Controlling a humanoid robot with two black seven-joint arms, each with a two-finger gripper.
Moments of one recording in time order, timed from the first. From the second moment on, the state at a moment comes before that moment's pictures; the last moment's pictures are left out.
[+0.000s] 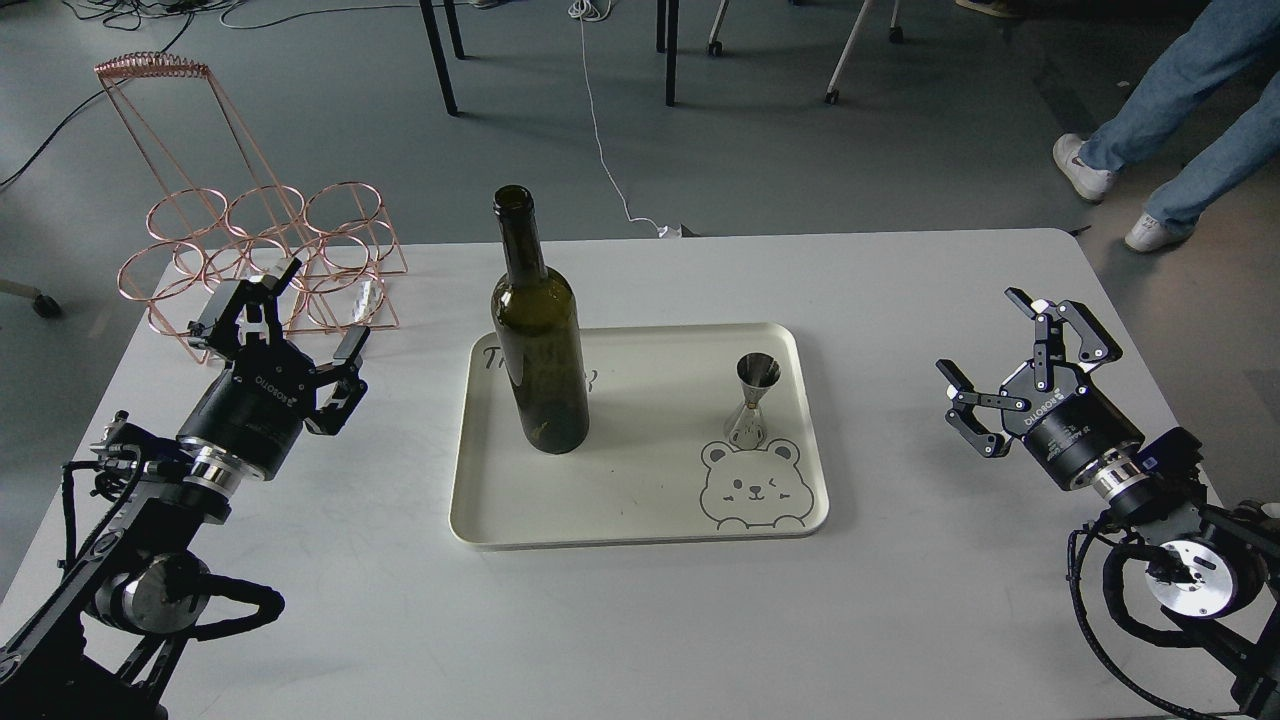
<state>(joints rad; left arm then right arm) -0.05 0.29 -1.36 -1.26 0.65 -0.35 -0.28 0.39 -0.58 0.60 0.96 -0.06 0.49 0.49</state>
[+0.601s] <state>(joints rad) -0.05 0.30 -1.36 -1.27 0.65 -0.39 -0.29 0.45 -0.70 0.64 1.03 -0.52 0.49 0.49</state>
